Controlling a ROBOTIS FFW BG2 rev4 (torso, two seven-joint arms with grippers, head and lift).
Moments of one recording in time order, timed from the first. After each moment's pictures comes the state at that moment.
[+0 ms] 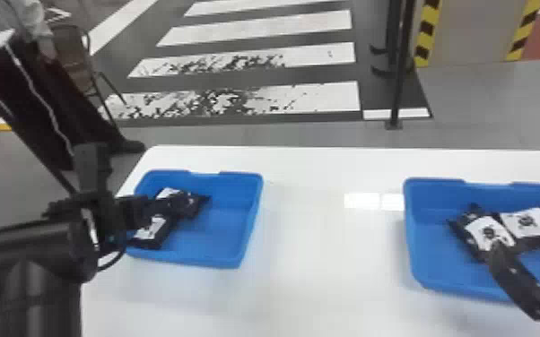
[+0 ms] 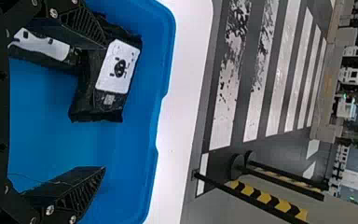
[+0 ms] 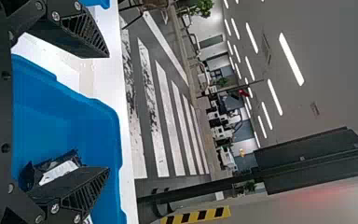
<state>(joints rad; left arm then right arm) -0.04 0.15 0.42 -1.98 -0.08 1.14 -0.53 0.67 -0.10 -0.13 -2.24 -0.38 0.20 0.35</state>
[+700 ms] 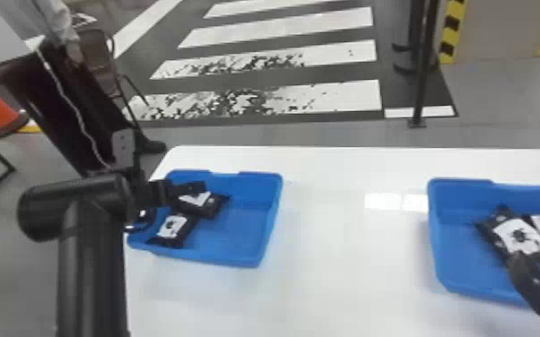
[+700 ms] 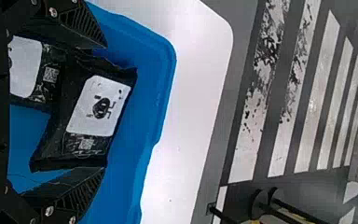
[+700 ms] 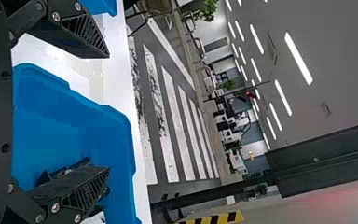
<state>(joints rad) -0.30 0.20 0.39 -1.63 -0.15 1.20 -0.46 0.67 -0.10 -0.12 -2.23 -0.41 0.23 0.36</state>
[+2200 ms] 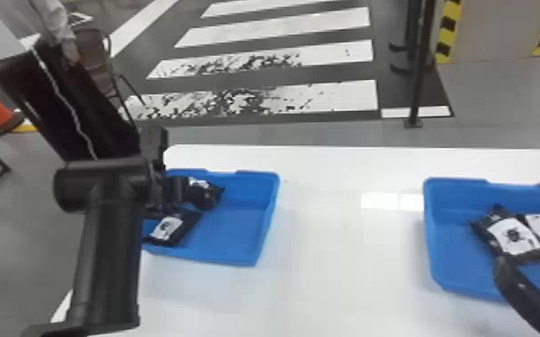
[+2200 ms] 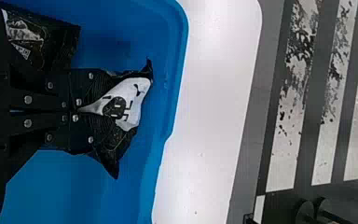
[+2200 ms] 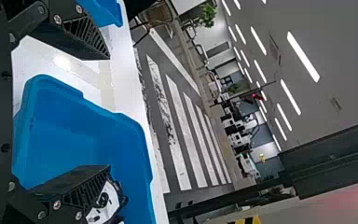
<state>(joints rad) -0.42 0.23 0.27 -1.42 -0.17 1.18 -0.41 0.66 -0.11 -0.11 -2.19 -0.46 0.25 0.37</state>
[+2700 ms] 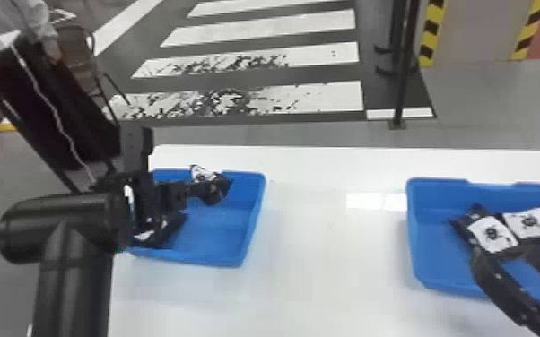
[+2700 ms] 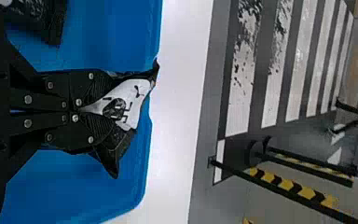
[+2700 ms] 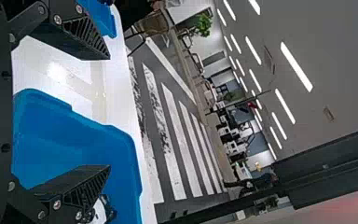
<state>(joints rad) -0.14 0.19 0.27 -1.88 0.01 1.17 -0.47 0.66 -0.11 -0.11 -2.23 -0.47 0.26 0.40</state>
